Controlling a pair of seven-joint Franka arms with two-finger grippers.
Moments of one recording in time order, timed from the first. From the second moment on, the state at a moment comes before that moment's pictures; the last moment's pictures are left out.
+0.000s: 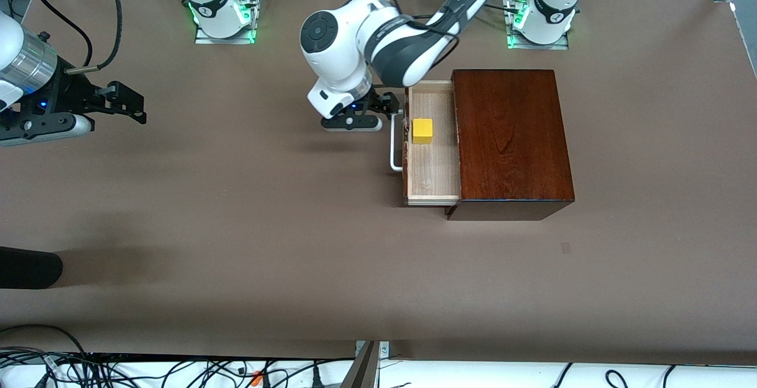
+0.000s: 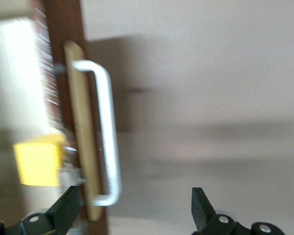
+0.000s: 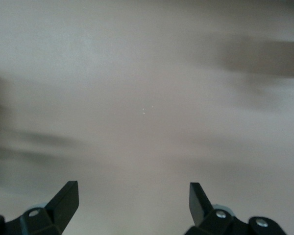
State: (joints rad) left arm -0.81 0.73 -0.10 -1.08 0.11 1.60 -0.84; right arm 0.24 0.10 -0.14 -1.51 0.04 1.59 -0.05
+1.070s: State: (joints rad) left arm -0.30 0.30 -0.09 -1.19 0.06 1.36 -0.23; right arm 0.34 0.18 0.23 -1.51 0.05 1.71 -0.21
